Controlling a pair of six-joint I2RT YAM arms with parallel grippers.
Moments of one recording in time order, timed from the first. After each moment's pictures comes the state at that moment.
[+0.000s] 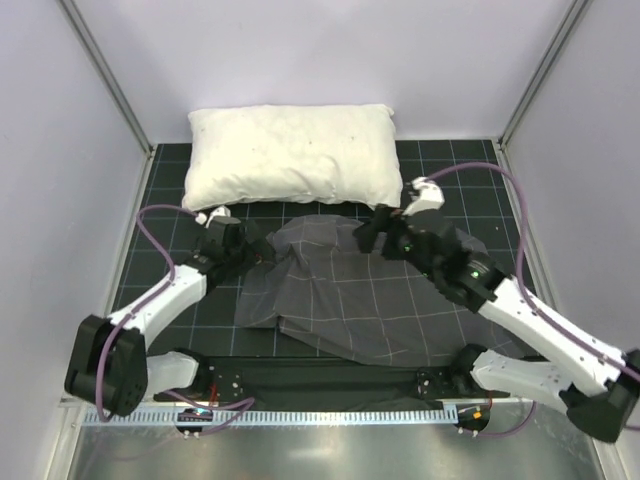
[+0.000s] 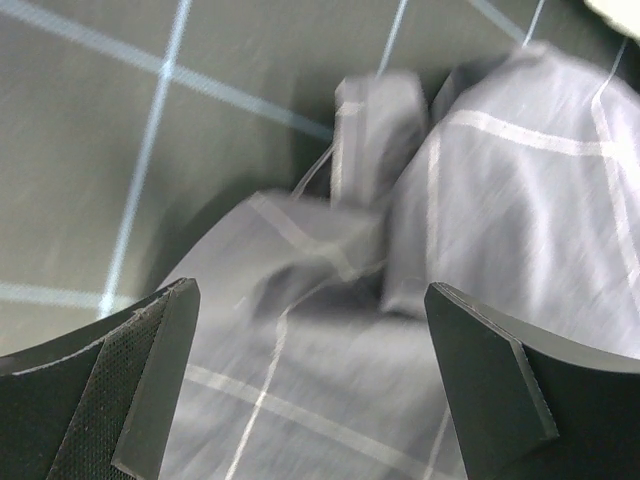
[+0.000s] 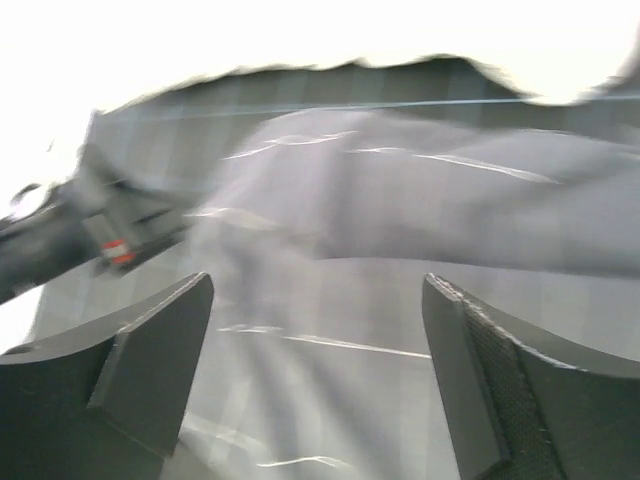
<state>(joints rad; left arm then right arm) -0.35 1.19 0.66 -0.26 -0.05 -0.81 0.83 1.03 1.01 -0.40 0.30 0.65</state>
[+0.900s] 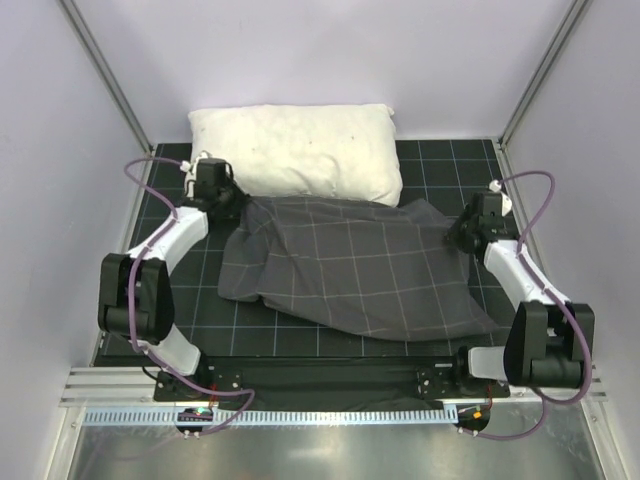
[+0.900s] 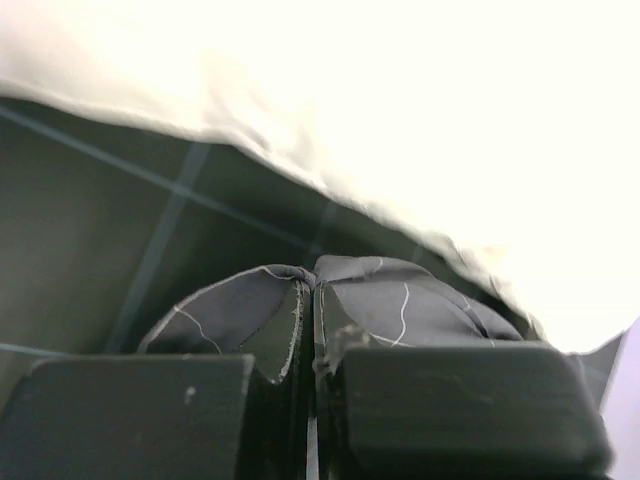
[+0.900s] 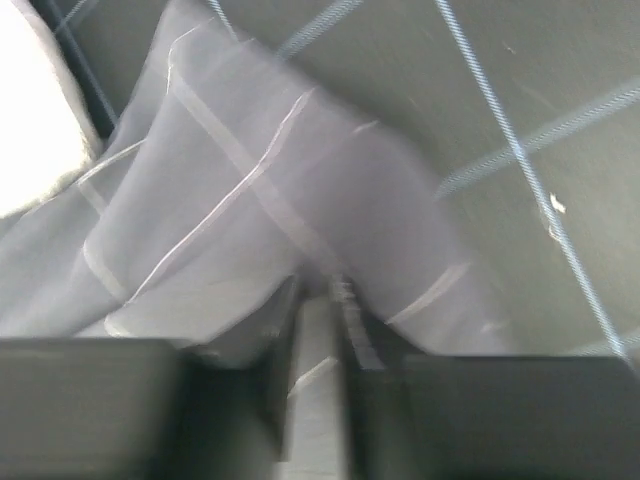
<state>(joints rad) -0.18 1.62 1.11 -0.15 -0.03 -0.82 -0.06 1.29 0.79 -0.32 0.07 0.57</state>
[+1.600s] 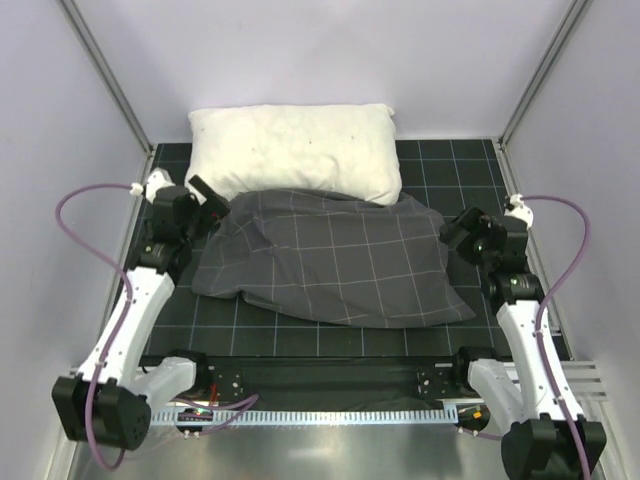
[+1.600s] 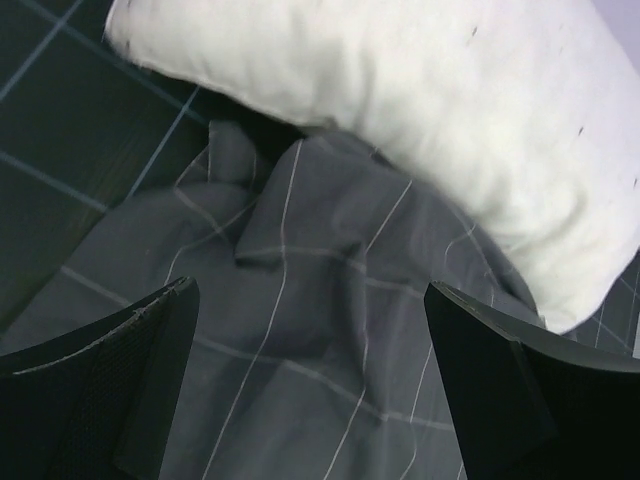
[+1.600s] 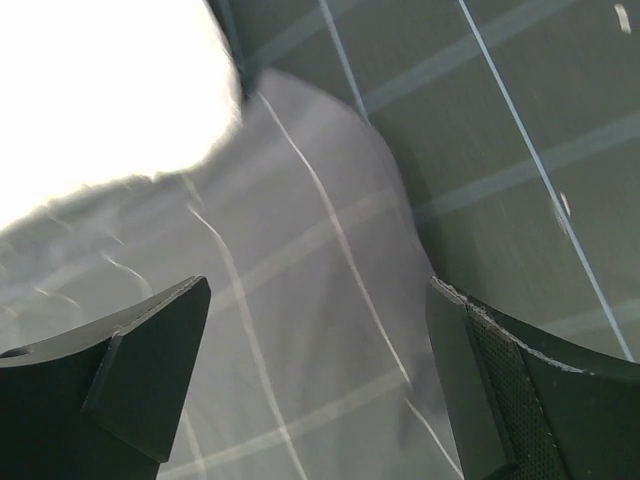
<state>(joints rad) -0.14 1.12 1.01 -0.41 -0.23 -0.74 -0.06 0.86 0.74 -0.35 0.00 0.56</state>
